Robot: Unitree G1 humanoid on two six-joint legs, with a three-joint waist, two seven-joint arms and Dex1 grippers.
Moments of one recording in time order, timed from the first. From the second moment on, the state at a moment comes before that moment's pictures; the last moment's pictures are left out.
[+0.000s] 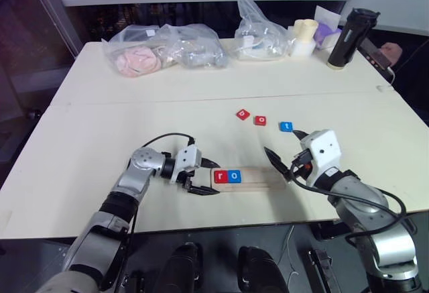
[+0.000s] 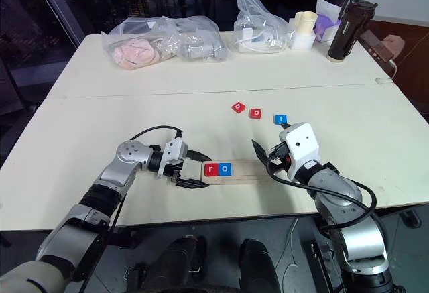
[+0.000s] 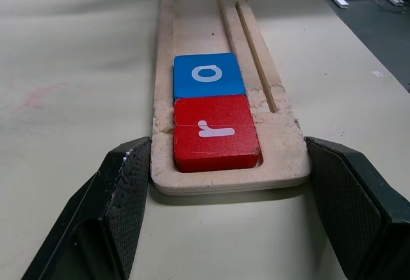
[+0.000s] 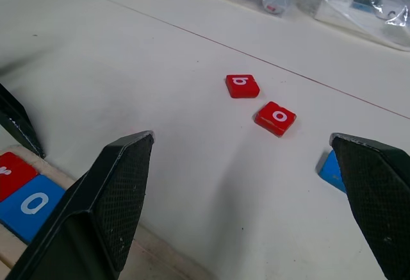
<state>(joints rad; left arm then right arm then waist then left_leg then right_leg) -0.57 0.37 -0.26 0.51 -0.11 -0.13 -1.37 -0.01 -0.48 -0.10 -0.62 0.24 0.60 0.38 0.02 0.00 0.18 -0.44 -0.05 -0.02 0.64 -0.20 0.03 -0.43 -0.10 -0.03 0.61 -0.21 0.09</state>
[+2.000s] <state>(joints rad) -0.21 0.55 0.10 -0.20 -0.56 0.47 -0.87 -1.46 0.14 -0.48 1.20 0.27 0.75 -0.56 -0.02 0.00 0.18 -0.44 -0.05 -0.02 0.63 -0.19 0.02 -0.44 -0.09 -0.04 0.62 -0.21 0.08</state>
